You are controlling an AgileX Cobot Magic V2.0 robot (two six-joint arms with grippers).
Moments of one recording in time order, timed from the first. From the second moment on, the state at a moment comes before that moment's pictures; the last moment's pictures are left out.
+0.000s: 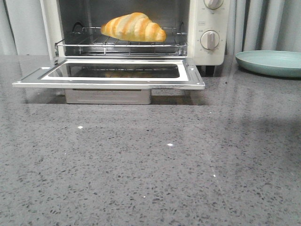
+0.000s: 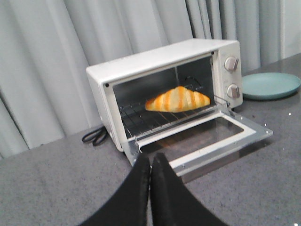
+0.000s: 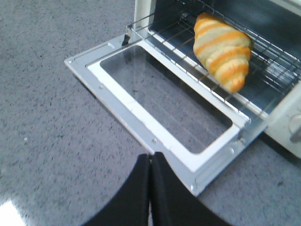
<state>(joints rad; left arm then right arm) -0.40 0.09 -0.65 -0.03 0.68 0.21 0.62 0.94 -0.87 0.12 0.44 -0.29</state>
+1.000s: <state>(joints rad) -0.40 0.07 -0.53 -0.04 0.69 0.21 0.57 0.29 -0.50 0.12 0.34 -0.29</state>
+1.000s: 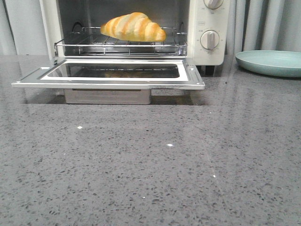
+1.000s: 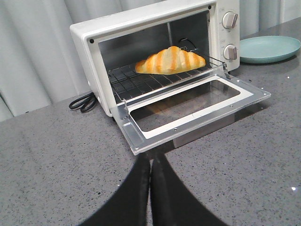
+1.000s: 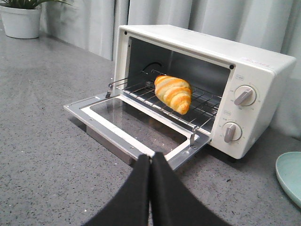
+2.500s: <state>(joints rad) -0.04 0.00 0.00 -0.06 0.32 0.01 0.57 0.29 -0.50 0.12 0.34 -0.29</state>
